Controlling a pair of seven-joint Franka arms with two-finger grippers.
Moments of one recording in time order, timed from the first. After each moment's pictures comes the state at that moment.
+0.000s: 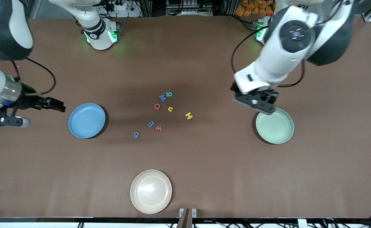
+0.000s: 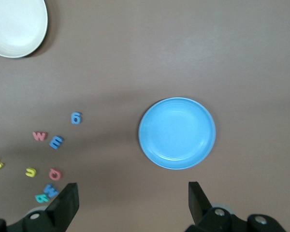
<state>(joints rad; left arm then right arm) -0.35 0.27 -0.21 -1.54 0.02 1.81 -0.09 0.00 0.22 0.09 -1.52 0.05 1.66 0.25</state>
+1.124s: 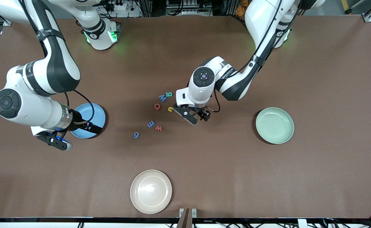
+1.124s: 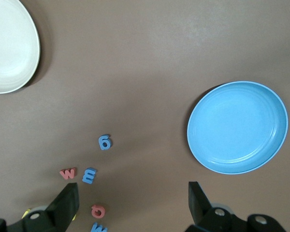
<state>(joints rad) -0.58 0.67 -0.21 -1.55 0.08 2.26 -0.09 0.02 0.40 0.19 -1.52 0.05 1.83 0.61</state>
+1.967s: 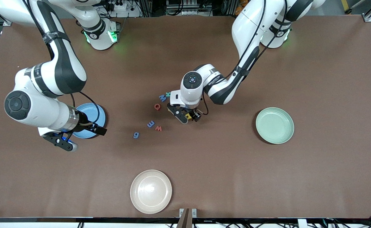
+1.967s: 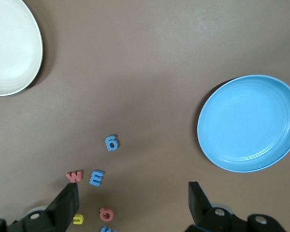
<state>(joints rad) -0.64 0.80 -0.20 -1.55 0.19 2.39 -0.09 0.05 0.43 0.19 -1.52 0.05 1.86 0.66</state>
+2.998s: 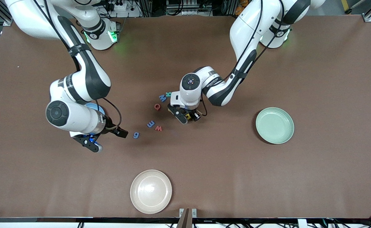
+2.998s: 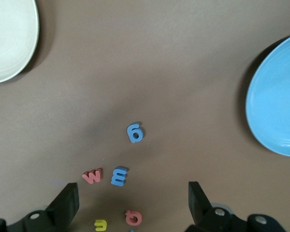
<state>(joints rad) -0.65 0.82 -0.20 -1.54 0.22 2.40 -0.09 0.08 0.53 0.26 -1.56 0.05 1.98 0.83</state>
